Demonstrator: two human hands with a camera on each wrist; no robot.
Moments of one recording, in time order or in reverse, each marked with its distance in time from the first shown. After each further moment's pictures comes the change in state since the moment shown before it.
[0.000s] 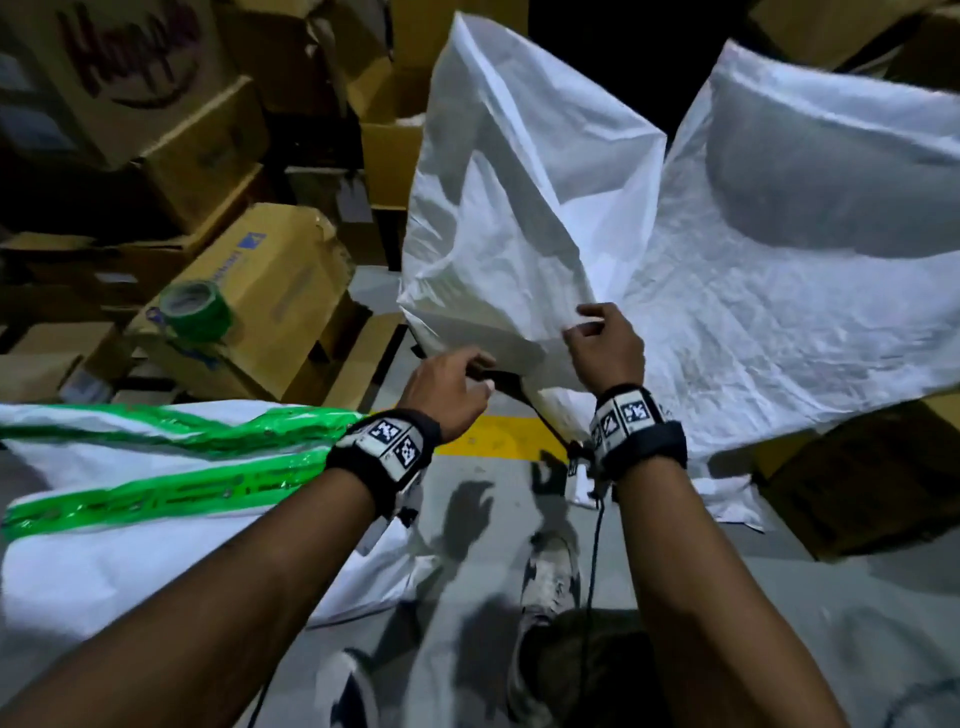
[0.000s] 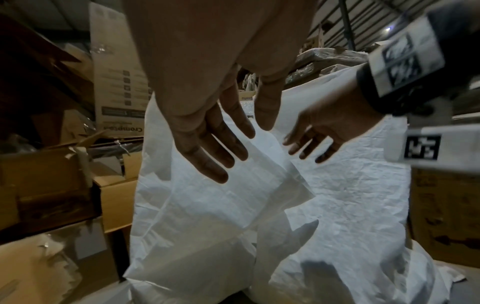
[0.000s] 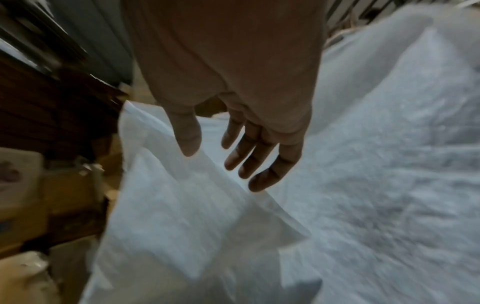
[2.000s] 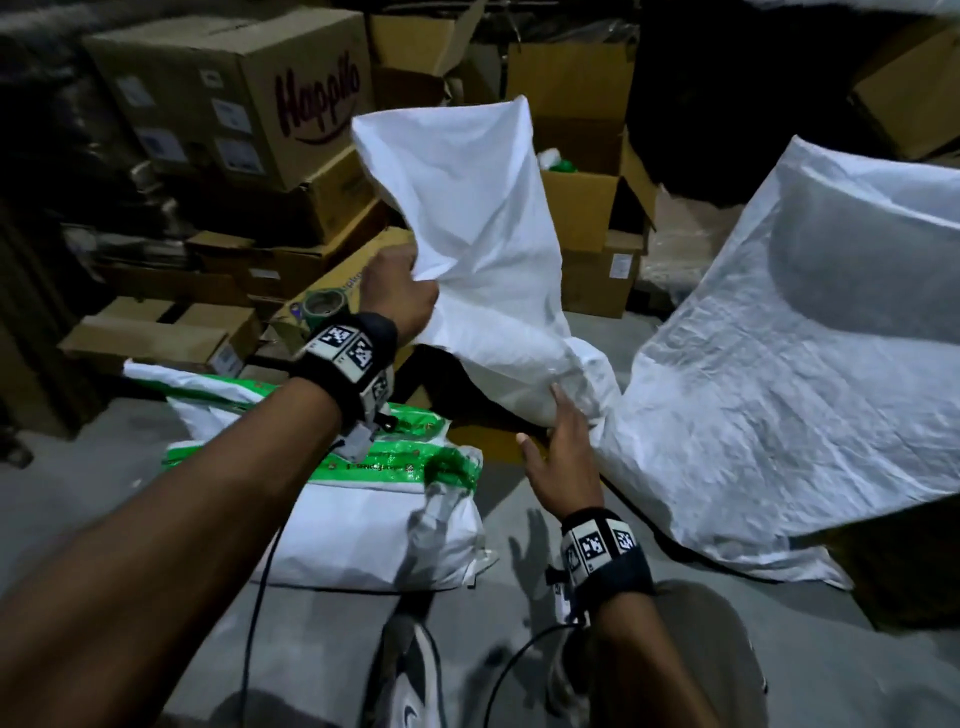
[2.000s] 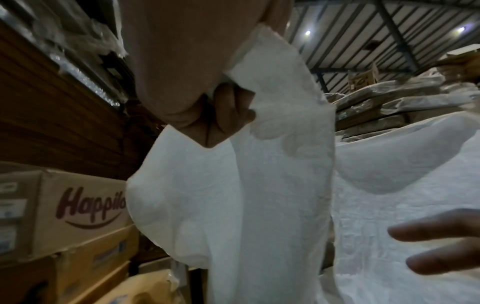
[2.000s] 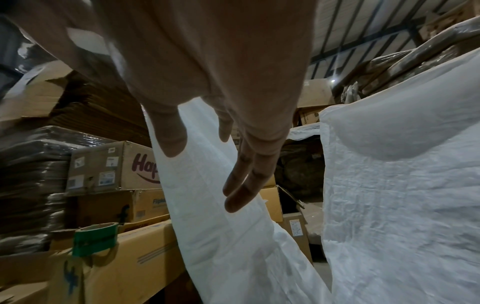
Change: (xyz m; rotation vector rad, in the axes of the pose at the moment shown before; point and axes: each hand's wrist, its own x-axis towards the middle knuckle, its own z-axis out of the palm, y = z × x) left_hand -0.034 -0.013 -0.194 -0.131 0.501 -0.189; right_hand -0.169 -0.037 0.071 -0.060 -0.269 -0.330
